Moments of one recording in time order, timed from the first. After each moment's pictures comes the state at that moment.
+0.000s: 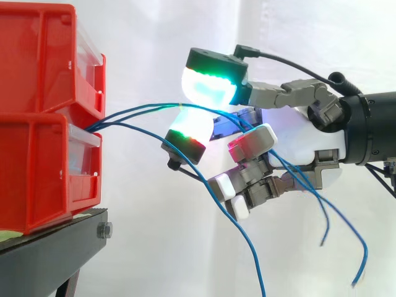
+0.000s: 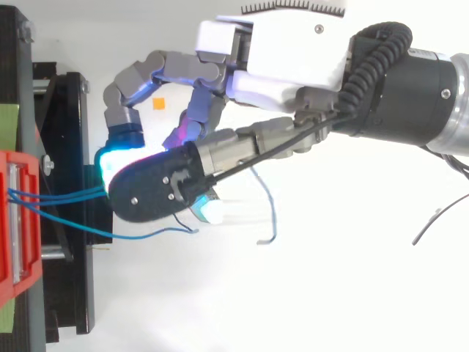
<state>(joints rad) 0.09 -2.29 -1.08 -2.97 -1.36 -0.09</state>
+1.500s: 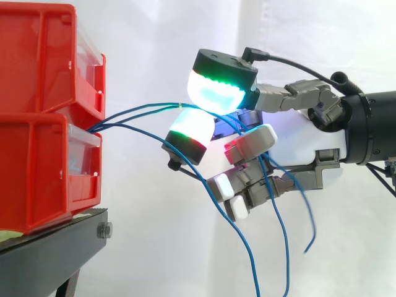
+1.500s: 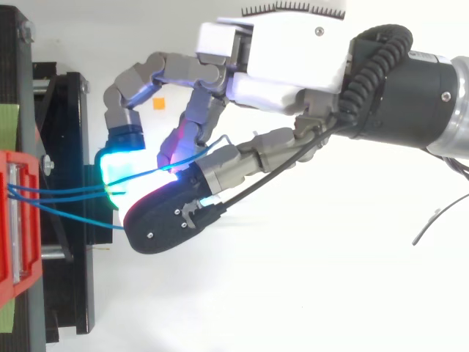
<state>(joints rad) 0.09 -2.29 -1.08 -2.98 -1.35 -0.08</state>
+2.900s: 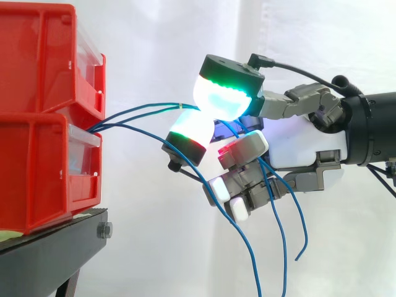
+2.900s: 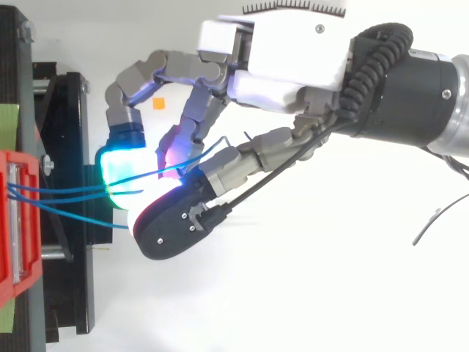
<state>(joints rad) 0.09 -2.29 -1.08 -2.99 -1.35 -0.07</state>
